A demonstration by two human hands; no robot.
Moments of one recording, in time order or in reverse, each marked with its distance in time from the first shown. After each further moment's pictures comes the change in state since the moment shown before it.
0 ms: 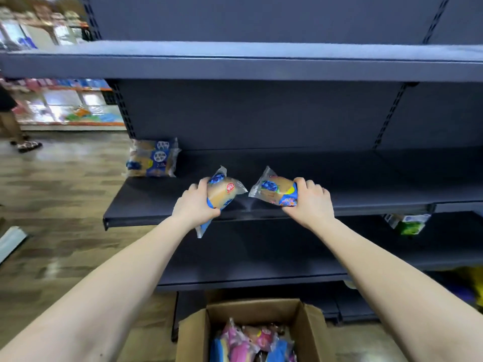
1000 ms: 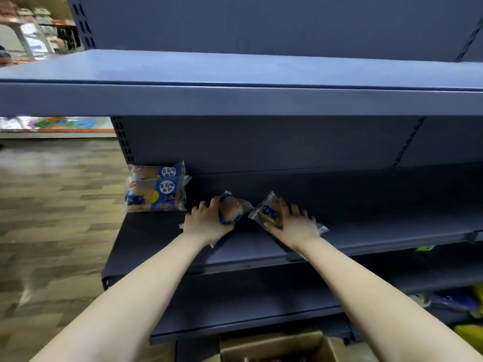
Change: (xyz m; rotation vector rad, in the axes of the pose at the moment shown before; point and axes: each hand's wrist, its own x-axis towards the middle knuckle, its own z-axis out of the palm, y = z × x) left_hand 0.120 -0.060 0.006 0.136 -0.079 0.055; right_hand 0.086 -0.090 0.062 -0.012 -0.334 0.102
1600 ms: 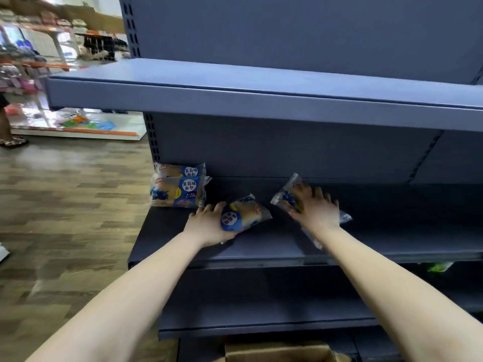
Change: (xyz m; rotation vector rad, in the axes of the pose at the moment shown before) left_hand -0.025 -0.036 -0.018 0.047 -0.034 0.077; right_hand 0.001 -0.009 -0.044 -0.135 0.336 -0.002
